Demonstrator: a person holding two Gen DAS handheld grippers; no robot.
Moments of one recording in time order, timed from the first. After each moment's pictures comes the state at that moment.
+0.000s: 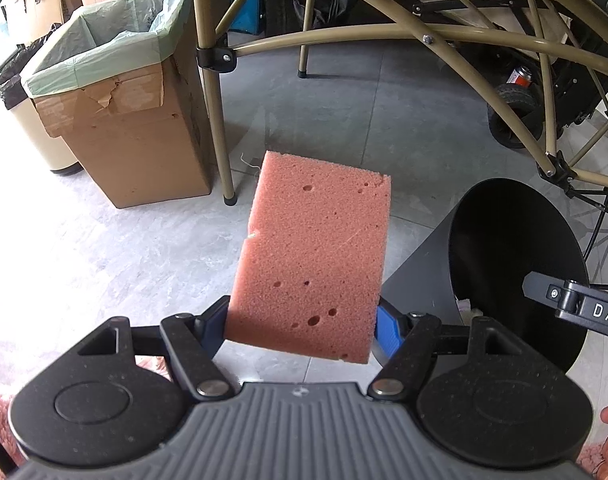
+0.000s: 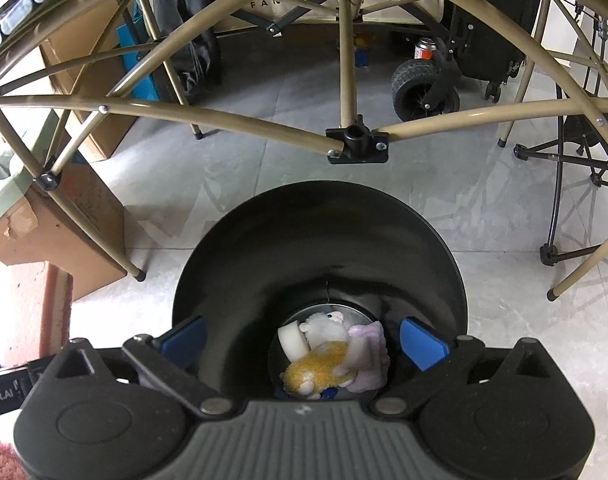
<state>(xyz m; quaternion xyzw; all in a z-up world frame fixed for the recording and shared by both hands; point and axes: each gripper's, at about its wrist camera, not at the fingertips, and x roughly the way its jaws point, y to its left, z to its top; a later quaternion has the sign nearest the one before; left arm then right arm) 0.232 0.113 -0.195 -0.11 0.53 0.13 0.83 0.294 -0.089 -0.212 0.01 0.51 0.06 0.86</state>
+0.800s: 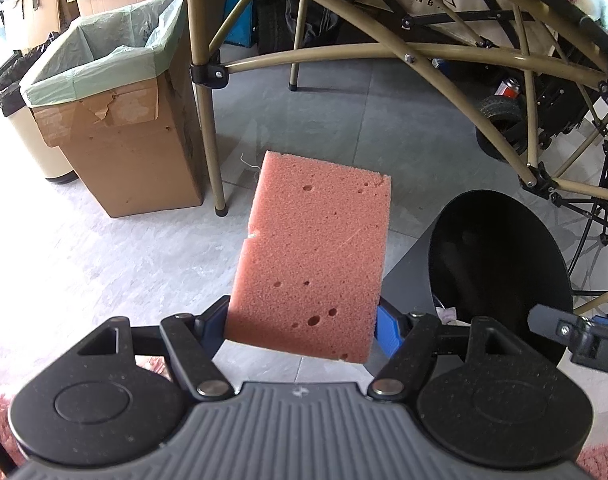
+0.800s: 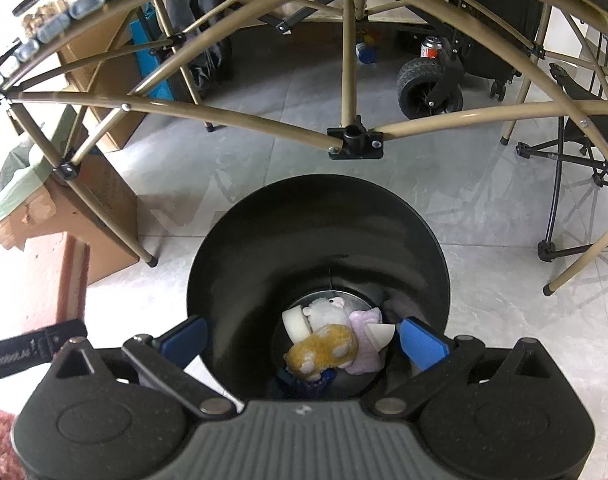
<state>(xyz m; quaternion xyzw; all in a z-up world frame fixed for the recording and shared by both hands) 0.228 0.109 -0.183 -0.12 0.51 0.12 0.84 0.273 -0.100 -0.186 0.01 0.52 0.08 0.85</state>
